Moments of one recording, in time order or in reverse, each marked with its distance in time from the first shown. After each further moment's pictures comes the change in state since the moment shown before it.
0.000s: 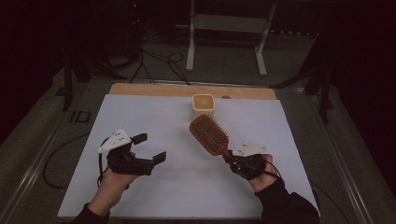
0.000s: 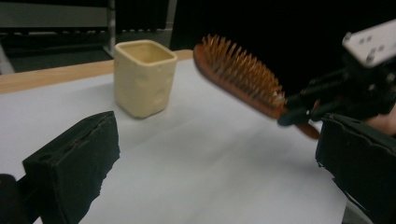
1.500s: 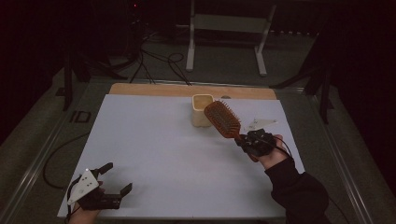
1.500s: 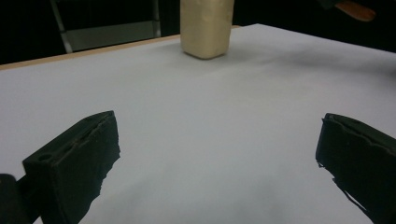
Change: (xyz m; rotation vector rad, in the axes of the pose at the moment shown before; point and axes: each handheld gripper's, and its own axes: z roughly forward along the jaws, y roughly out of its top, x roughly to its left) left arm 0.043 -0.134 -0.073 -0.046 0.180 0.176; right arm -0.067 0.016 0.007 0.096 0.002 0.081
